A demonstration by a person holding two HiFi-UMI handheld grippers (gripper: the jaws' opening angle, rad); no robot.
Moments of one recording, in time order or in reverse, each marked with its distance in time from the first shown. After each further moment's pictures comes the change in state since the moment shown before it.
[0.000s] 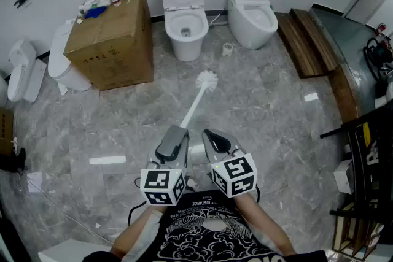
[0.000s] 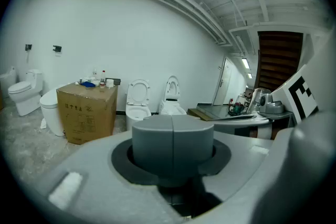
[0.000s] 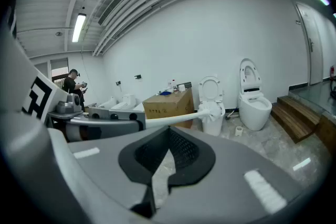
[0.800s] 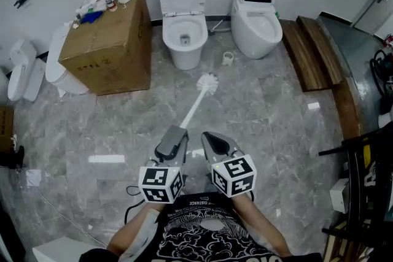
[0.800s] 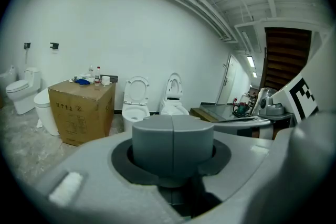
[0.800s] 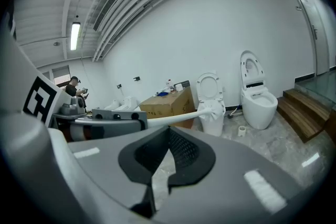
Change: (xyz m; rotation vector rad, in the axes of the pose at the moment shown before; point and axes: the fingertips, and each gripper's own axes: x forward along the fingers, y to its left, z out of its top) left arm 0.116 -0.016 0.026 -0.010 0.020 0.030; right arm 0.049 -0.107 0.025 0.057 0.003 0.068
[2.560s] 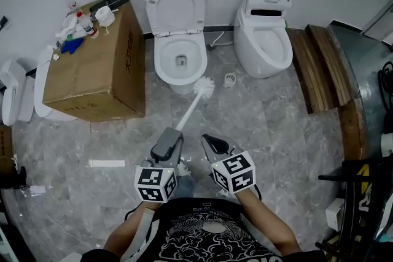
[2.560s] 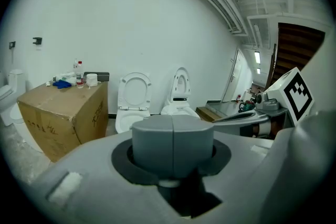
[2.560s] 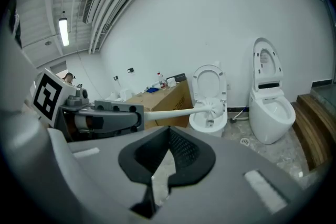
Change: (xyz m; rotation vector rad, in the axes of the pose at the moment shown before) left arm 0.260 0.110 0.122 0.003 0.075 -0.009; right arm 0.221 -0.172 0.122 -0.031 0.150 0.059
